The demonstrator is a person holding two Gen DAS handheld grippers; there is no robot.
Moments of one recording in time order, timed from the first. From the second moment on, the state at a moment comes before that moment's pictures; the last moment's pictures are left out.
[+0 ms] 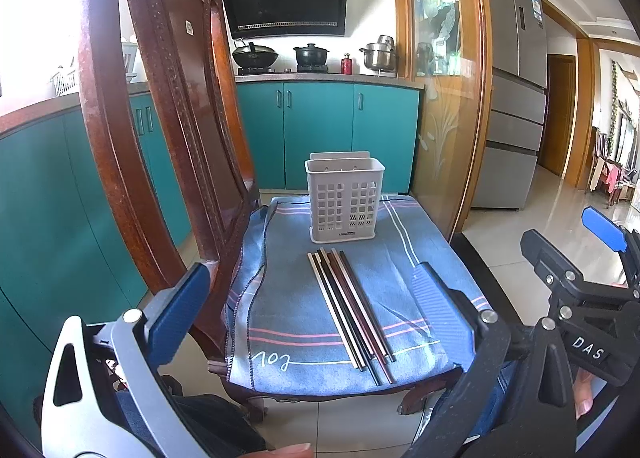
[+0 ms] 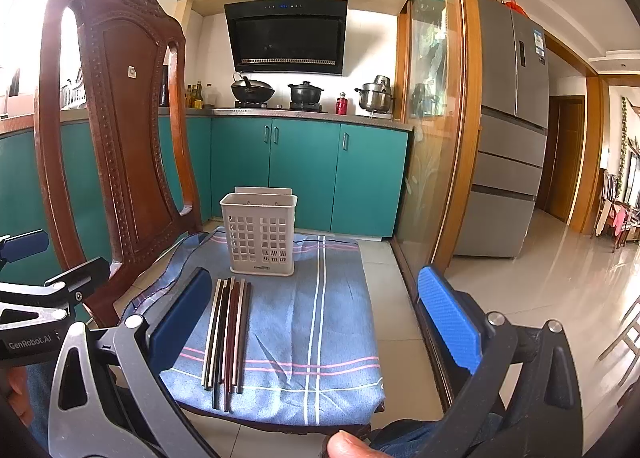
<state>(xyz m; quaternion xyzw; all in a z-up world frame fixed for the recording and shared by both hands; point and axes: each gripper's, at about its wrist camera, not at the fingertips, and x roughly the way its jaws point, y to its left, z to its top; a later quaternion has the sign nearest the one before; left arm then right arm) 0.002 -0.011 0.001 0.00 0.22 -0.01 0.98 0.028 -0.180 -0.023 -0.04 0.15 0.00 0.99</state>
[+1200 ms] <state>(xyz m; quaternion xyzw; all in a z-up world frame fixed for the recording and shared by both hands) 0.266 -0.006 -0.169 -0.18 0.52 -0.23 0.80 0.338 -0.200 -0.145 0.01 0.41 0.06 0.91</state>
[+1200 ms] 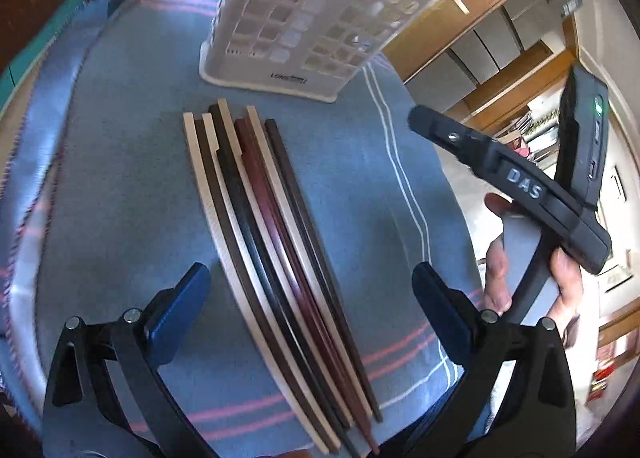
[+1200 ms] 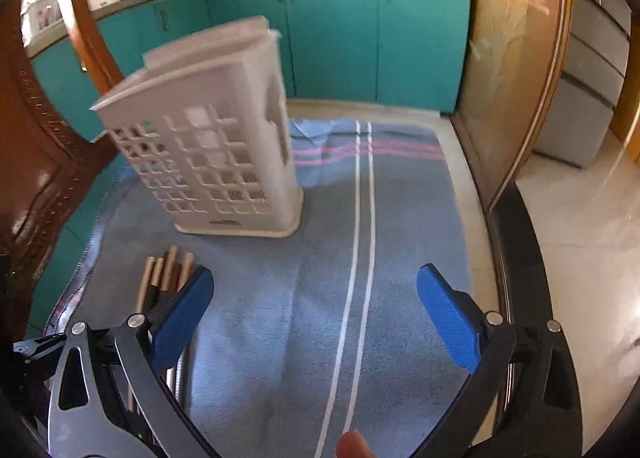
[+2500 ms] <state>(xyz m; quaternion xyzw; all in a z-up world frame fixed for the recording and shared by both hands) 0.319 -0.062 -0.173 -0.01 0.50 -0.13 0.85 0.341 -0.189 -0.178 0.00 0.48 0.08 0.87</state>
